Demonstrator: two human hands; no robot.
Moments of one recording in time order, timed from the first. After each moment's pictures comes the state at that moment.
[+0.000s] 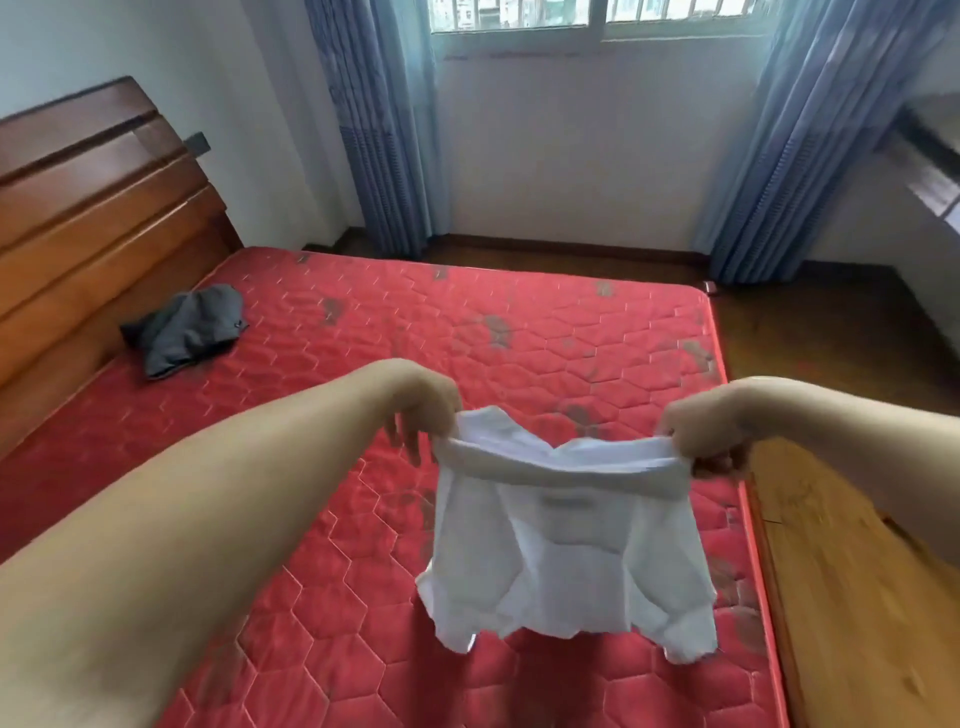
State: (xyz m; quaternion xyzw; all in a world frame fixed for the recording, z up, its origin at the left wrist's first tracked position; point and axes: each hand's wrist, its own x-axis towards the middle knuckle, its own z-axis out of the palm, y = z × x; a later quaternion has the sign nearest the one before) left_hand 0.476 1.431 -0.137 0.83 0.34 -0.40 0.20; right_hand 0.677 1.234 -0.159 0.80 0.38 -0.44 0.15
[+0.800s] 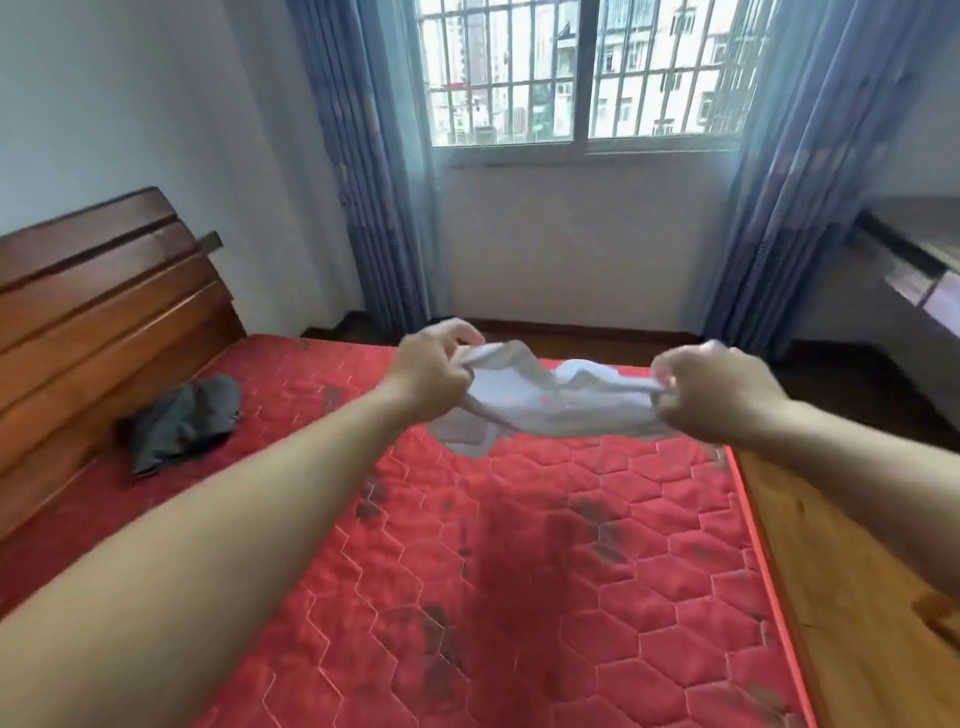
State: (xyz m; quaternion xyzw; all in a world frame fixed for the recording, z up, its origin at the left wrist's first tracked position) left_hand 0.522 1.518 -0.076 0.87 0.32 0.22 0.30; right_hand 0.714 1.309 -0.079 0.89 0.44 0.07 -0.06
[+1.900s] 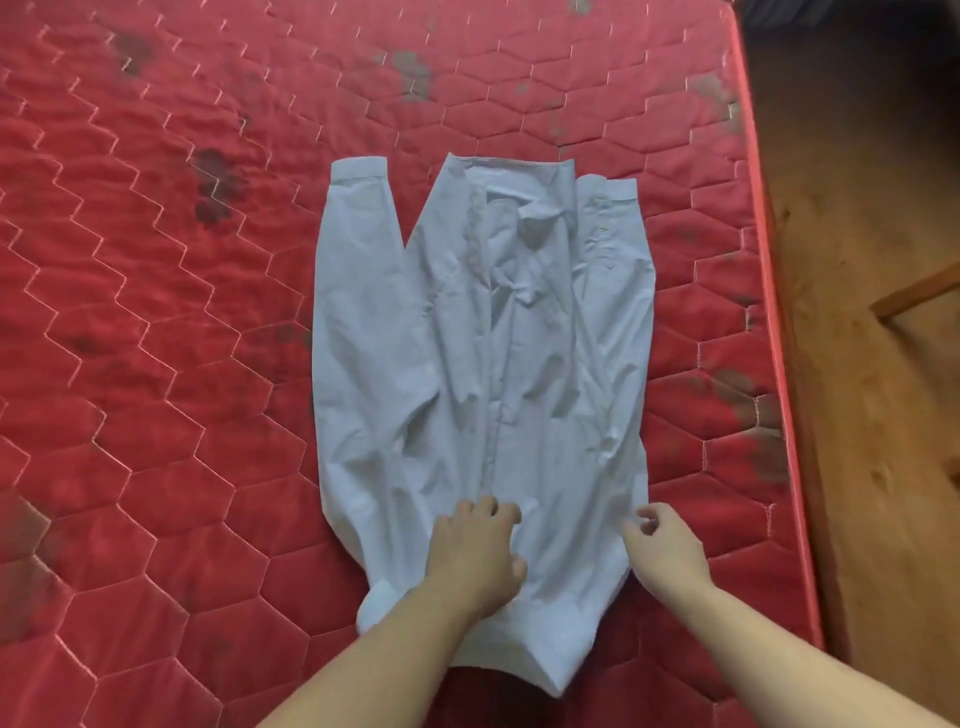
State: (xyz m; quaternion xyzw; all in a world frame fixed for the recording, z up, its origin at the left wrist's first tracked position) left_hand 0.435 1.250 -0.600 0.89 0.27 -0.28 0.25; right_hand 0.575 1.094 -0.631 0.92 0.01 -0.34 -0.20
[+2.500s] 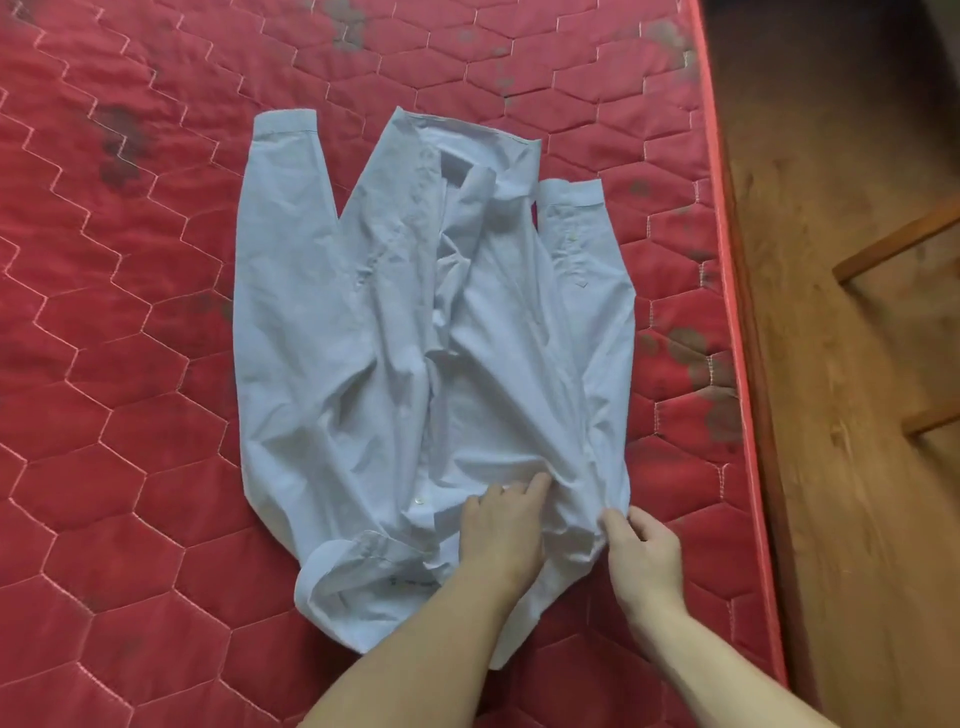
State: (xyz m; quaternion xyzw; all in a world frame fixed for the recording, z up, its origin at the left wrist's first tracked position) left_hand 0.493 1.171 -0.666 0.92 0.26 -0.20 0.23; right_hand 0.561 1.050 -0.652 0.83 -0.09 -0.26 -0.48
